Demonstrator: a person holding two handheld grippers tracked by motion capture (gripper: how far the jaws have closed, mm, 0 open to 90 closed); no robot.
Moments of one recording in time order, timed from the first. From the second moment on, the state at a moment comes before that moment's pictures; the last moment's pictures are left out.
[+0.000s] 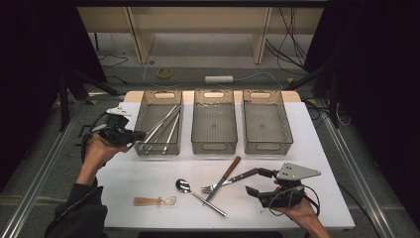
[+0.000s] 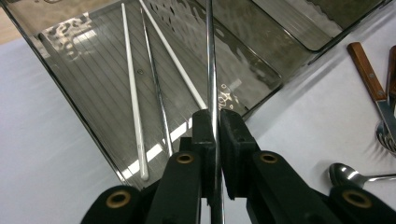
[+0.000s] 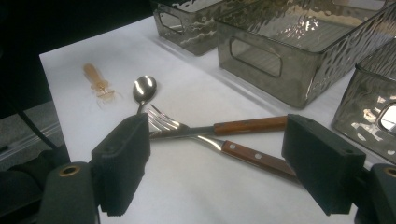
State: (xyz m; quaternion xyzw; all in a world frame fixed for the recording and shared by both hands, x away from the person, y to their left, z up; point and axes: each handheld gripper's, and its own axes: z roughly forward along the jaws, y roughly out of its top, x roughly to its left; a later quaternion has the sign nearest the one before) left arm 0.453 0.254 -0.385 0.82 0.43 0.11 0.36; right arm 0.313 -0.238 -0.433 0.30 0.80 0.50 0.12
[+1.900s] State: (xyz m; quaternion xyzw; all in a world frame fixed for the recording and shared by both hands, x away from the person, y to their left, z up) left arm 0.520 0.234 -0.413 0.79 0.50 0.14 0.33; right arm 0.313 -0.237 -0.433 0.30 0.80 0.50 0.11
